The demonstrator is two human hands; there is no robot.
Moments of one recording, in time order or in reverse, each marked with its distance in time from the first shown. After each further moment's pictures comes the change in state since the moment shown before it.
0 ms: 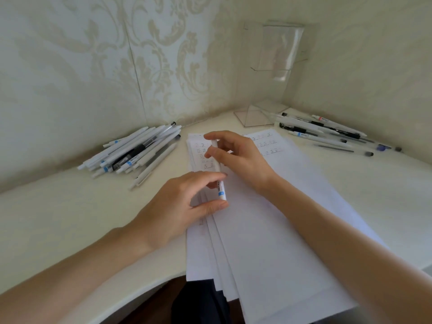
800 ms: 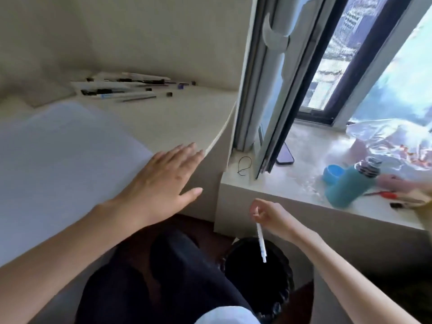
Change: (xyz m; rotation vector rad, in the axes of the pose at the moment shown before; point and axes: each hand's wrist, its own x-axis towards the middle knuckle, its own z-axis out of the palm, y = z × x) left_hand 0.050 0.153 0.191 0.475 -0.481 0.509; right_hand -0.387 0.140 -0.170 -0.535 0.259 0.845
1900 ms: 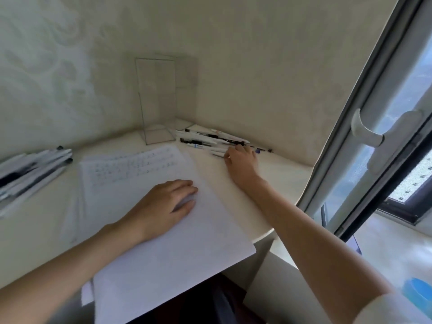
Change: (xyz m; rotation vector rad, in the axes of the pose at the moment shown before) left_hand -0.052 -0.115 -0.010 -0.206 0.244 -0.325; right_hand 0.196 -0.266 -0.044 -0.387 0.507 -0.495
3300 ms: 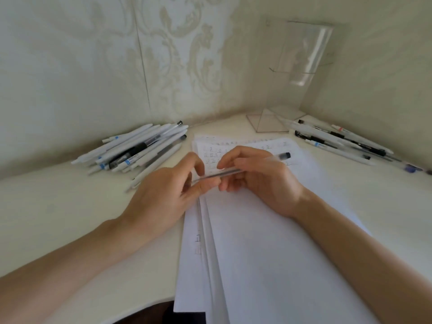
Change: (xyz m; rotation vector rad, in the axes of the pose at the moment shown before) left_hand -0.099 -0.089 -0.083 -0.037 0.396 -0.347; right_hand -0.025 -0.199 0.003 1.548 -0.894 -0.282
